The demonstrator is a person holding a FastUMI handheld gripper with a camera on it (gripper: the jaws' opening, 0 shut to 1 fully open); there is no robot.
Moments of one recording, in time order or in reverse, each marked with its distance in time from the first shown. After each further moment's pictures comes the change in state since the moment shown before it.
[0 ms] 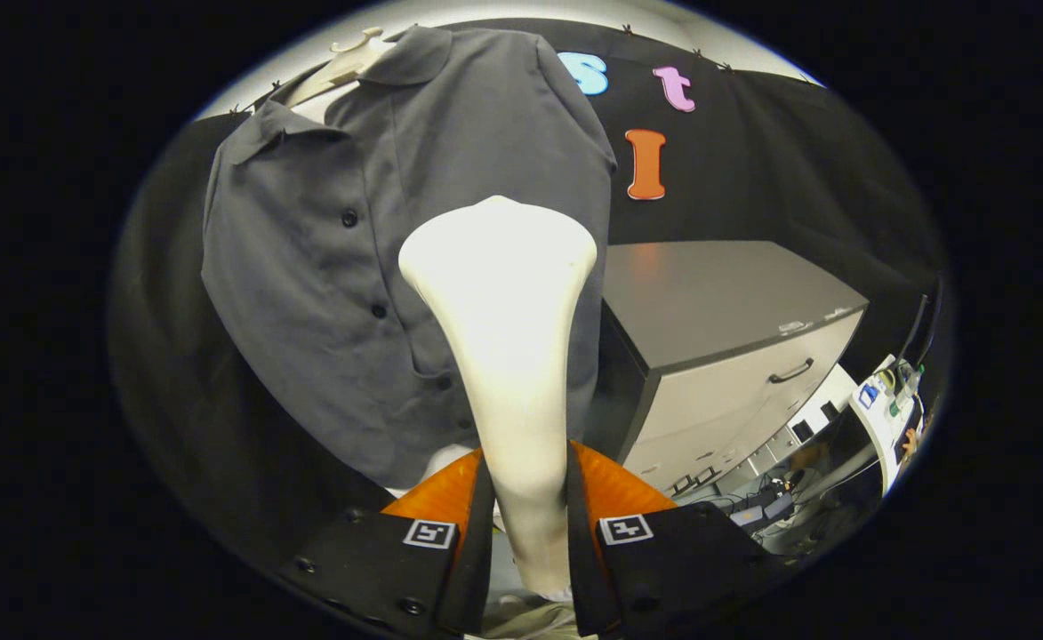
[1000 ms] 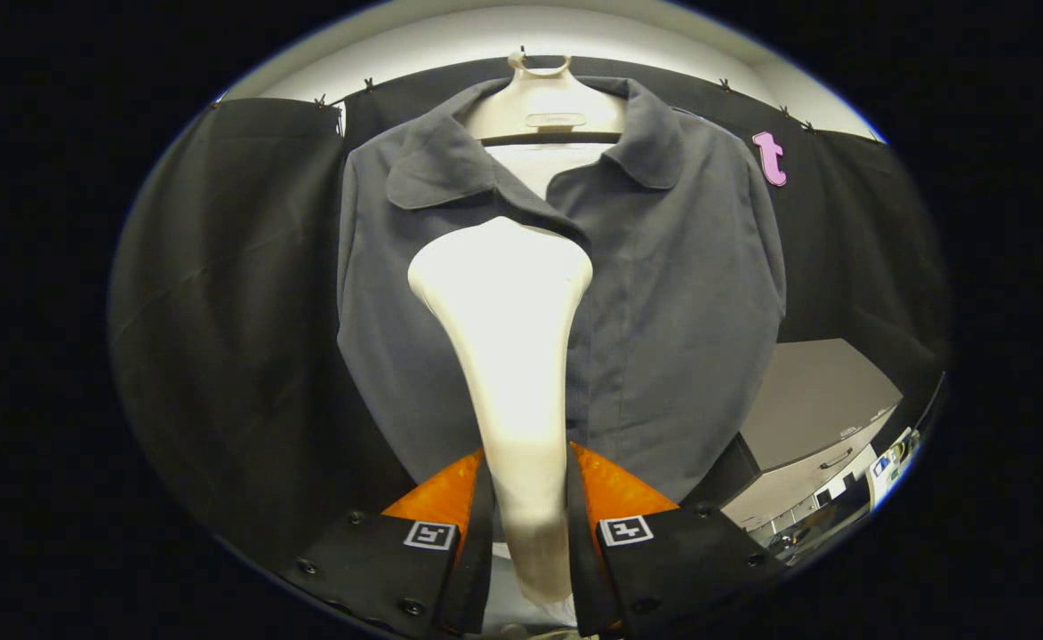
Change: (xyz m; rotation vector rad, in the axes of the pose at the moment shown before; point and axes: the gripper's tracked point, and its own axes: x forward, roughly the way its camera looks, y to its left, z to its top) arm -0.017 0.177 0.084 -0.155 -0.121 0.168
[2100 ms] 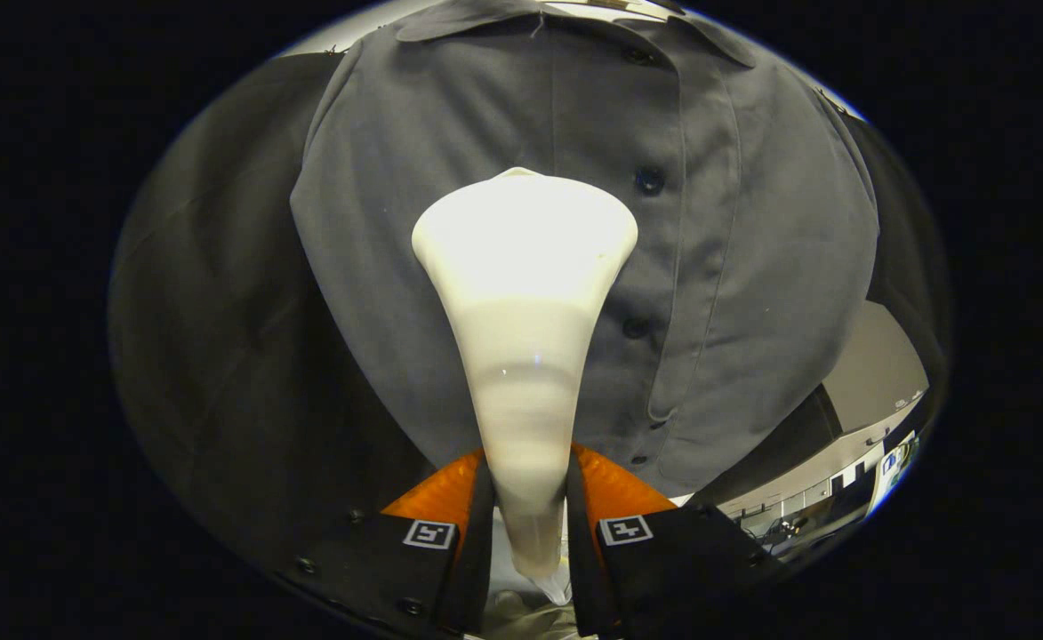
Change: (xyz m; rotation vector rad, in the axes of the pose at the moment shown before) arm 0.080 0.006 -0.117 -0.028 0.251 0.046
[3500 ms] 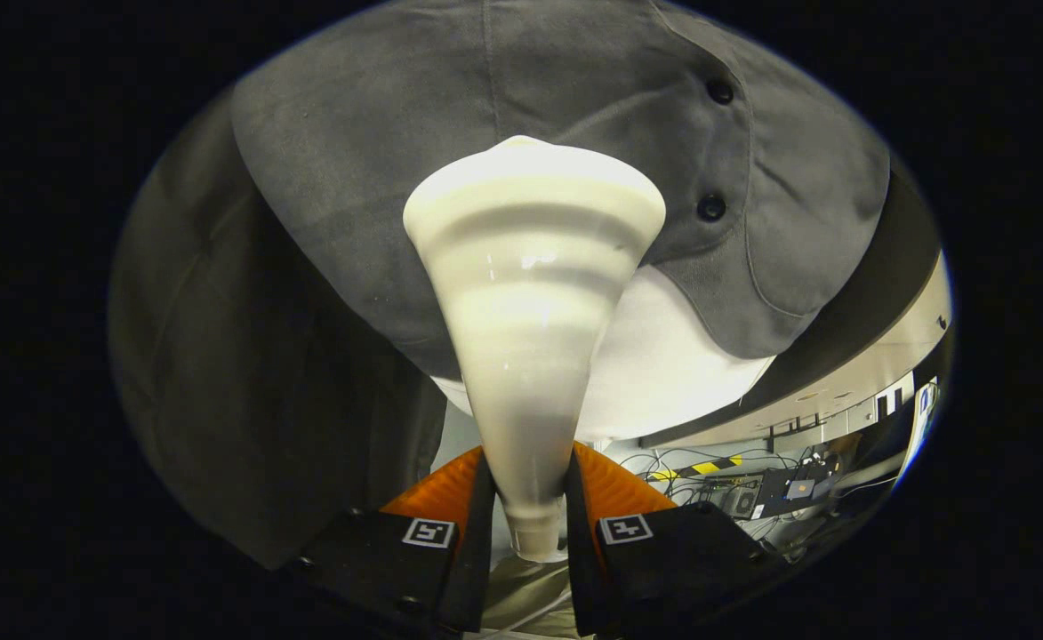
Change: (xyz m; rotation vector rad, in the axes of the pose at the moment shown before) arm 0.103 -0.045 -0.231 0.093 0.327 0.022
